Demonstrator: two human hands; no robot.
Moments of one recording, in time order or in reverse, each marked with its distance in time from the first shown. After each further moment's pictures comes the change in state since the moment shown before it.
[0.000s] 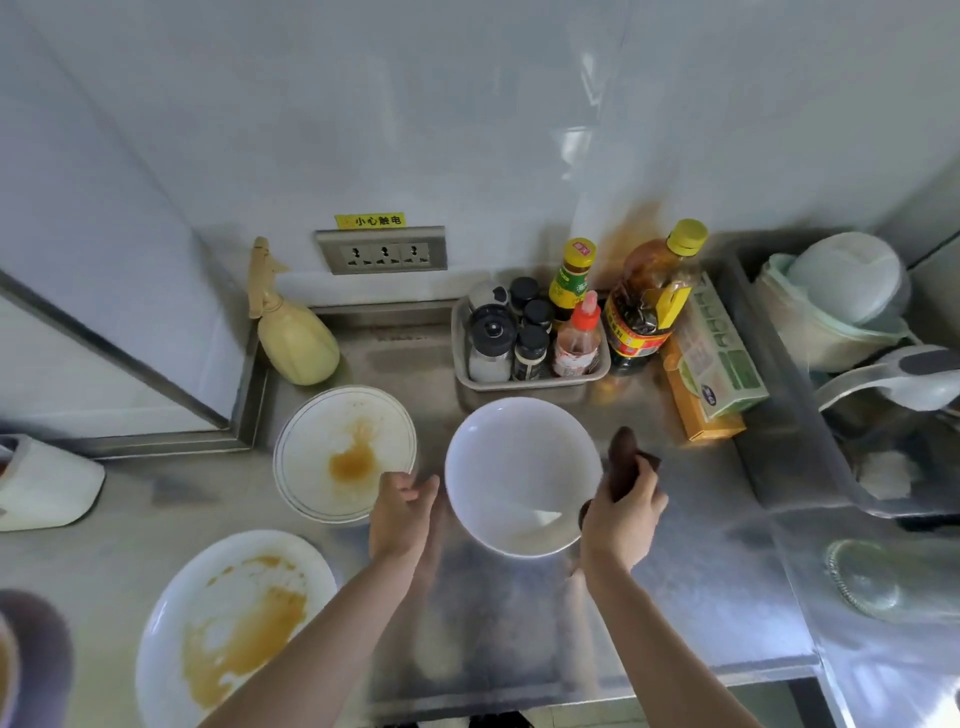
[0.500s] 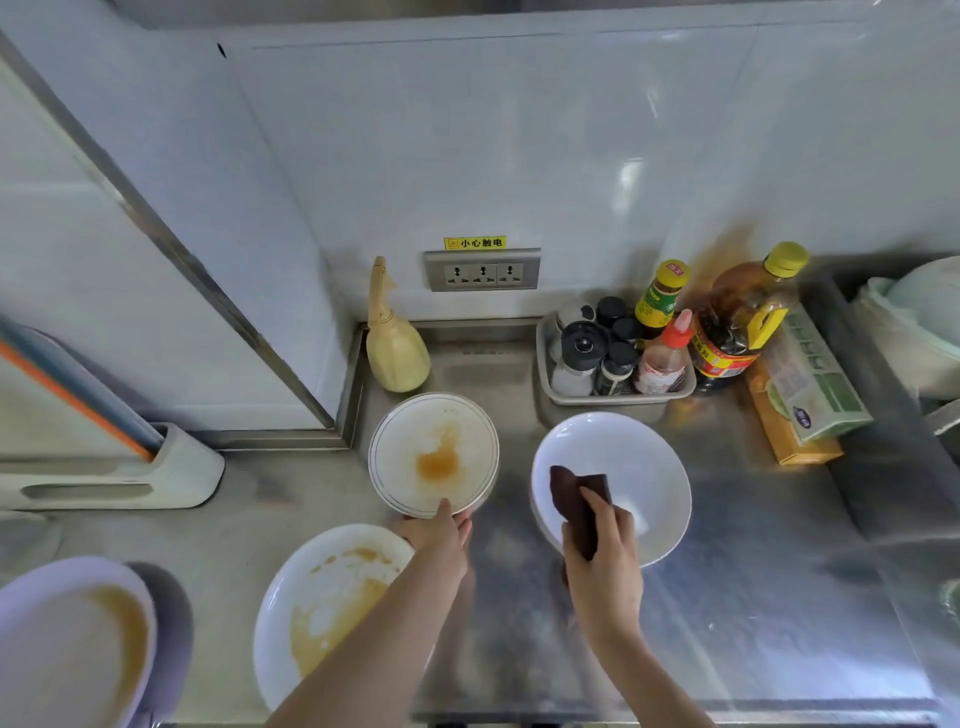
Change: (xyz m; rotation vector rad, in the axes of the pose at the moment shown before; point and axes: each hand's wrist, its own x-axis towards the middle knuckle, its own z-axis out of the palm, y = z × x) left_hand 0.015 -0.005 -0.050 -0.967 0.212 -0.433; right_hand -0.111 -0.003 0.025 -0.061 -0.356 -0.454
